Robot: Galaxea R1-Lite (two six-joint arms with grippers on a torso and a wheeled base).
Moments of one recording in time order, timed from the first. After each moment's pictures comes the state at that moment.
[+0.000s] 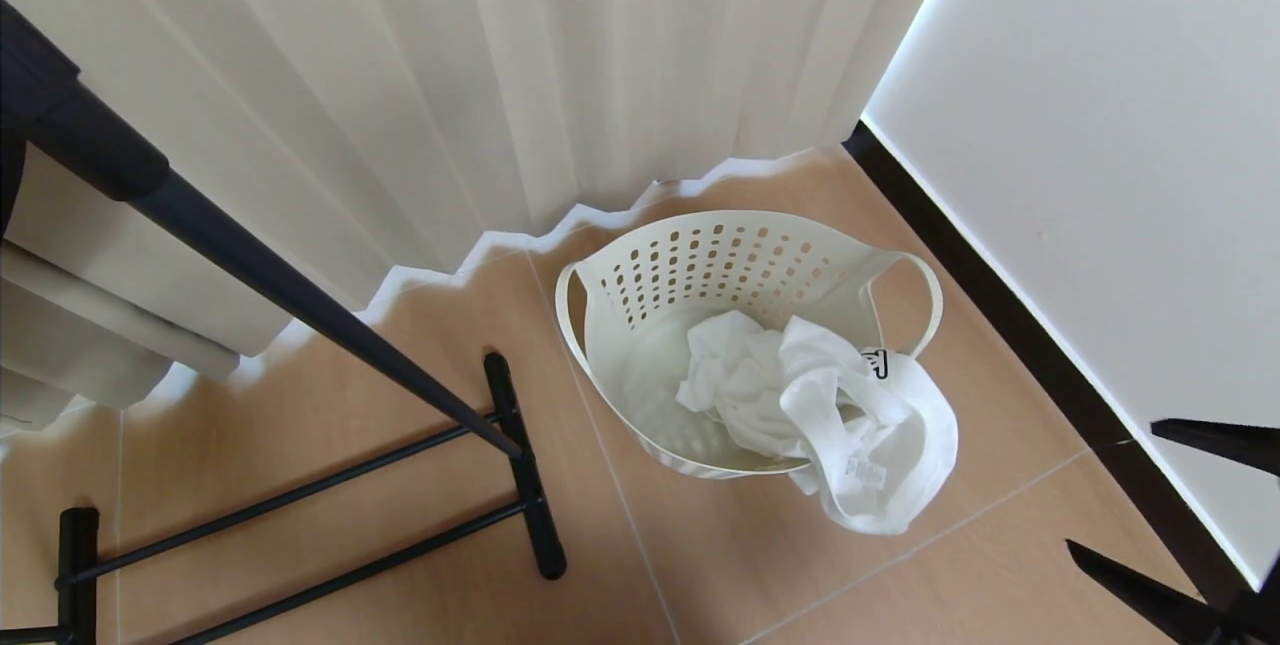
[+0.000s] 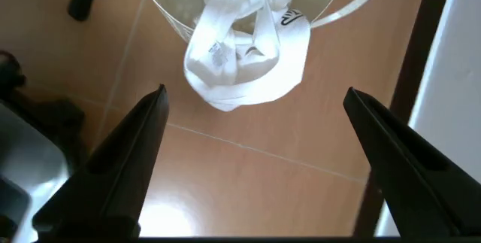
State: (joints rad) left arm 0.01 0.00 -0.01 0.02 -0.10 0.02; right arm 0.31 0.96 -0.45 -0.08 0.03 -0.54
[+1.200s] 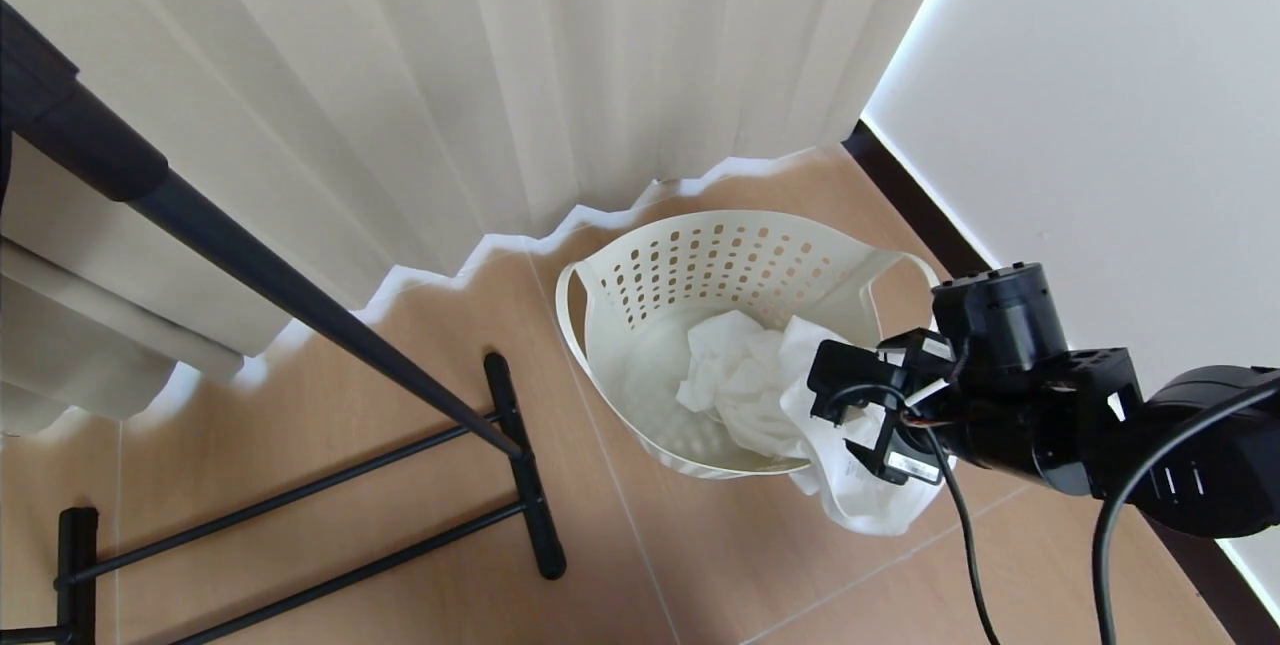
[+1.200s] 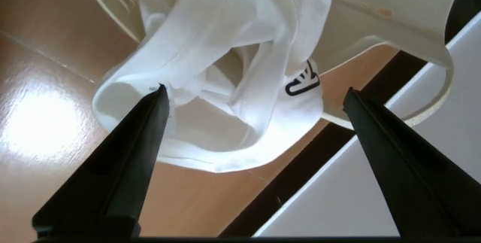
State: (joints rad) left arm 0.01 0.00 -0.01 0.02 -0.10 0.02; right arm 0.48 1.78 -0.85 -0.25 -0.33 -0.84
